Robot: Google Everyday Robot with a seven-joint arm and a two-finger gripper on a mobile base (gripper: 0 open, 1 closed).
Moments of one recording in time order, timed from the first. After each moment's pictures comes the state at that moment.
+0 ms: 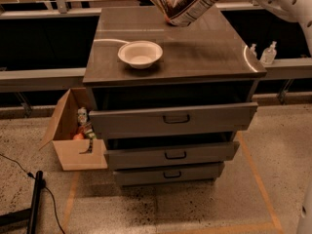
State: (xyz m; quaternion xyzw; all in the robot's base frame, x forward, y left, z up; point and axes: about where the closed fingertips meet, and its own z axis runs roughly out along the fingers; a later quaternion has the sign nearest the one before) arm 0.817 -0.161 1.104 -0.30 0.61 0.09 0.72
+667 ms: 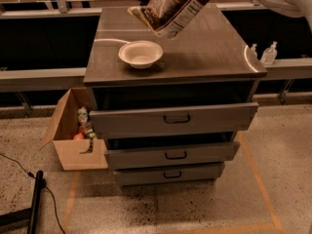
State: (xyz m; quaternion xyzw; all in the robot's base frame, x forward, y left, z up) arm 0.765 -0.110 1.106 -0.37 0.60 0.19 0.68
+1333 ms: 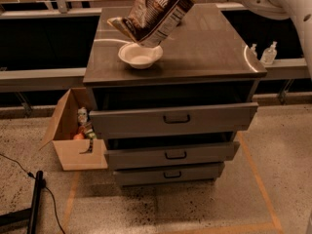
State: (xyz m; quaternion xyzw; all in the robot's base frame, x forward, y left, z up) arm 0.739 -0.058 1.096 -0.40 0.58 0.26 0.66
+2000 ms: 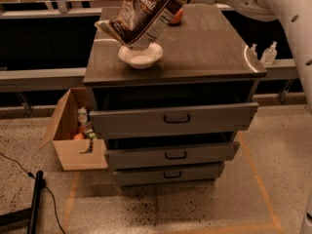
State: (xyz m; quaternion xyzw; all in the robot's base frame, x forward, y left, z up) arm 0.731 -0.028 1.094 -0.41 0.57 0.30 0.65
